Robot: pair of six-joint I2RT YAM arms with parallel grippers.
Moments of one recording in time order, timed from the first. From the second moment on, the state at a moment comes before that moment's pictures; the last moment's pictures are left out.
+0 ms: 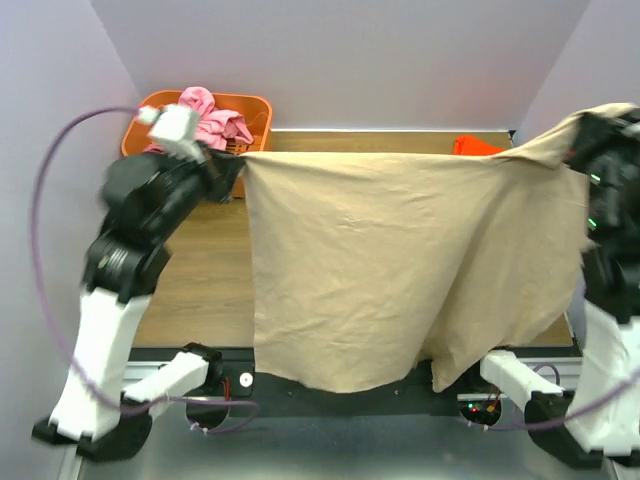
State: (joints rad) left arm -0.34 0.92 1.51 -0.57 0.16 -0.23; right arm 0.00 0.96 1.90 -0.62 0.31 0.18
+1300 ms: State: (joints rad) left arm -0.34 1.00 1.68 -0.47 0.09 -0.10; right arm 0.00 1.10 1.91 -0.50 0.28 0.14
